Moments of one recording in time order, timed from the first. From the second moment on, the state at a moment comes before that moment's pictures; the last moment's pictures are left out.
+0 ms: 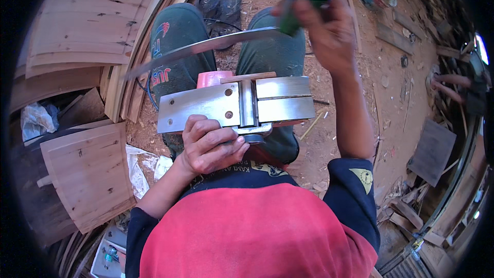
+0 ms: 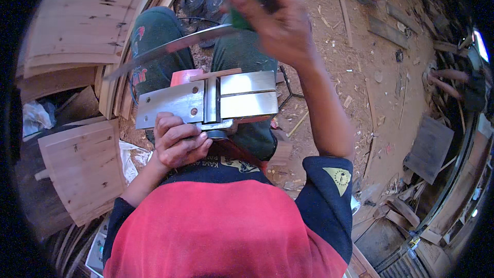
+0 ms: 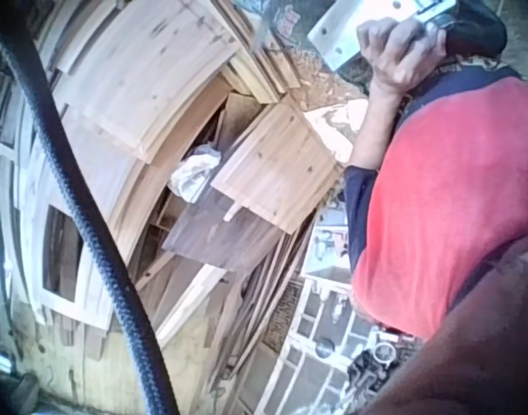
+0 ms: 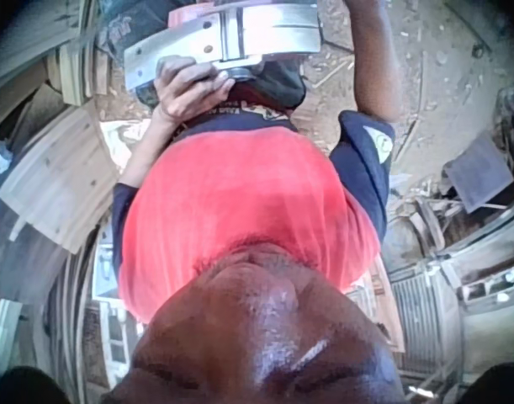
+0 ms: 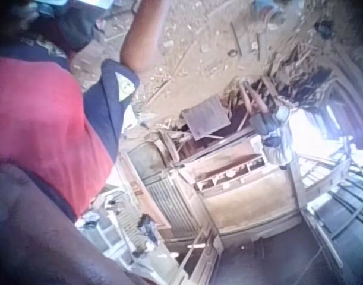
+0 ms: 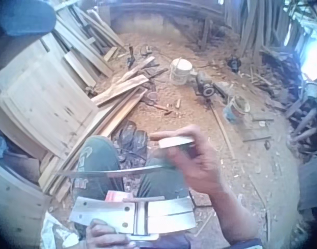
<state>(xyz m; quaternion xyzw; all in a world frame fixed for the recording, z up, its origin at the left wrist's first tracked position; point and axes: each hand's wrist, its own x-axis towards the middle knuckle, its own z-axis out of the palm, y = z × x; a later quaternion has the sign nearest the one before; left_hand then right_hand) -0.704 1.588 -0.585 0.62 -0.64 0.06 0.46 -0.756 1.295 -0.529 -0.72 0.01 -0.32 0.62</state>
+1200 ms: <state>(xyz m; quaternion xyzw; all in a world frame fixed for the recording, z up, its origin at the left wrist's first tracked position) -0.715 1.589 -0.596 0.62 -0.64 0.17 0.42 -0.808 1.314 -0.535 -0.67 0.11 -0.25 0.69</state>
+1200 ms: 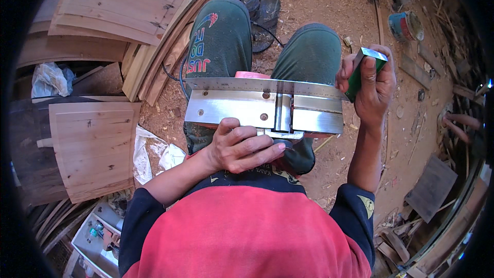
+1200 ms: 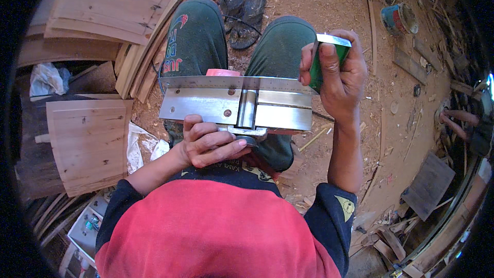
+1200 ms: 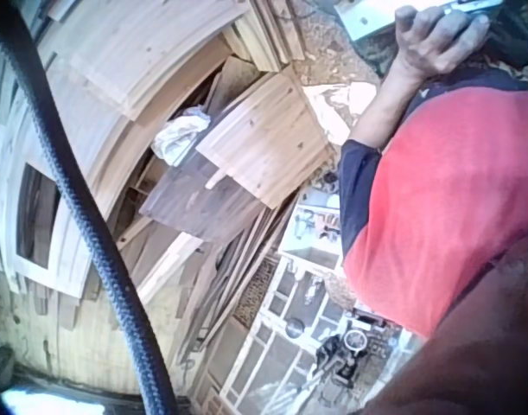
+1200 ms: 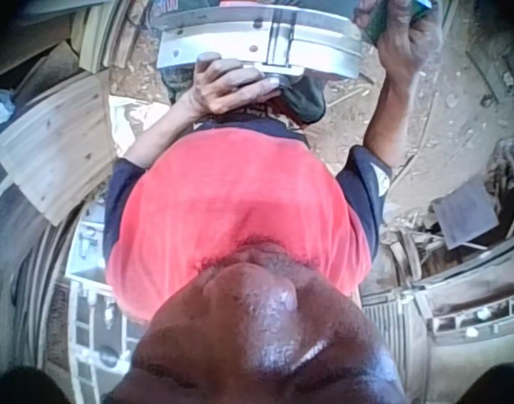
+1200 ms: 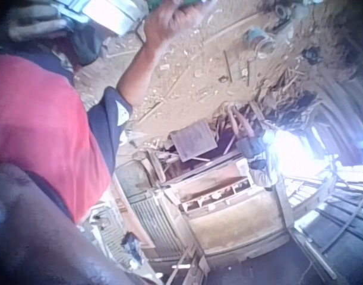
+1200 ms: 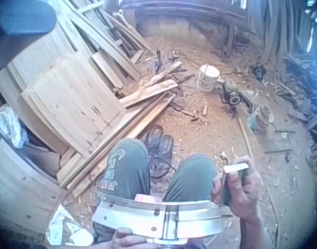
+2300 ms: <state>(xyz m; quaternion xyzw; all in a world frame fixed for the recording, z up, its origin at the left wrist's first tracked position) -0.717 1.589 -0.596 0.63 -0.64 0.16 0.42 -0.806 1.312 -0.541 -0.66 0.10 -0.25 0.70</state>
